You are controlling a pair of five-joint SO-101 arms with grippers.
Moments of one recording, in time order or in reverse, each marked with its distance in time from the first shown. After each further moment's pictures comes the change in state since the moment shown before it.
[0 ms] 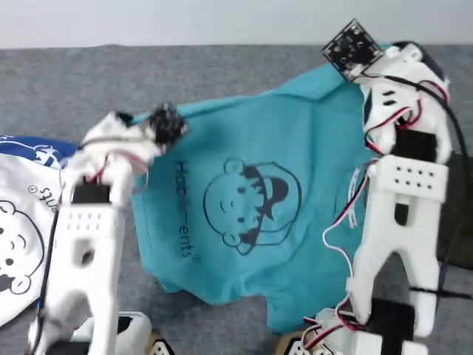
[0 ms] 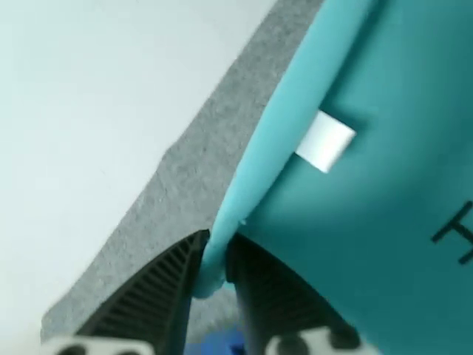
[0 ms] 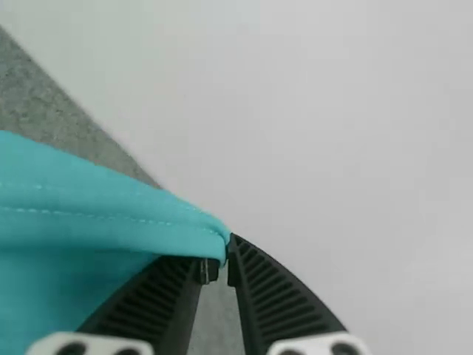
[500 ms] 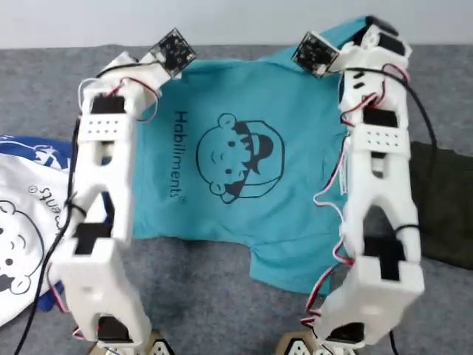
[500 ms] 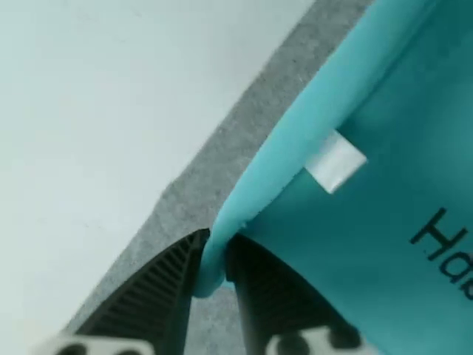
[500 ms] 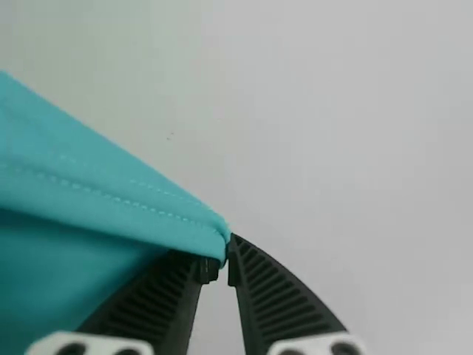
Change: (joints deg) left arm -0.1 49.9 -57.1 12.3 -0.2; right arm -3.4 27.3 -12.9 -24.3 11.7
